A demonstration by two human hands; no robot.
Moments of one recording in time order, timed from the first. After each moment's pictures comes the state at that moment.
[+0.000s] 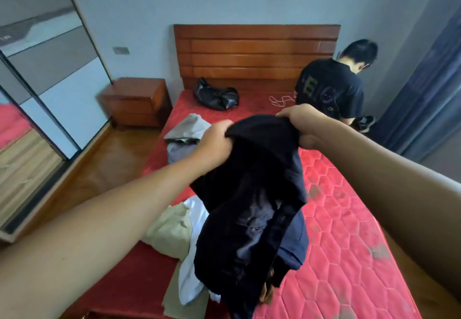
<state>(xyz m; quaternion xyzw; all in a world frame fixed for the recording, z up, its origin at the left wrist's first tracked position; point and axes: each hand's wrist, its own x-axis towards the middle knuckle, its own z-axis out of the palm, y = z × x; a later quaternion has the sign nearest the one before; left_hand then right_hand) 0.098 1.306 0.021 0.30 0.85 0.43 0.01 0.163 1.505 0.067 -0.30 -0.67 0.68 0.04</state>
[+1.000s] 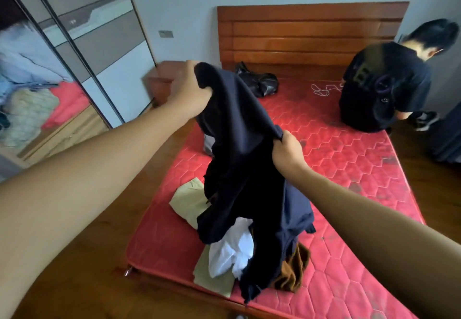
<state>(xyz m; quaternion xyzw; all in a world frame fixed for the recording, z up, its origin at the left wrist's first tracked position) 0.030 1.193 0.079 0.06 0.93 0.37 -0.06 0.144 1.388 -0.046 -0.23 -0.83 0.49 0.10</state>
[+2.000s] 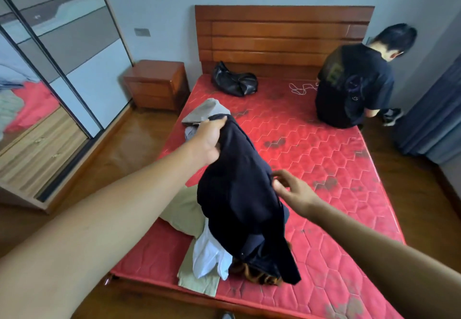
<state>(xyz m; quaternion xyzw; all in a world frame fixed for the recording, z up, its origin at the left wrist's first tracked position) 0.084 1.267 -0.006 -0.09 0.60 0.77 0.22 0.249 1.451 -0.098 -0.09 -0.88 0.47 -0.03</state>
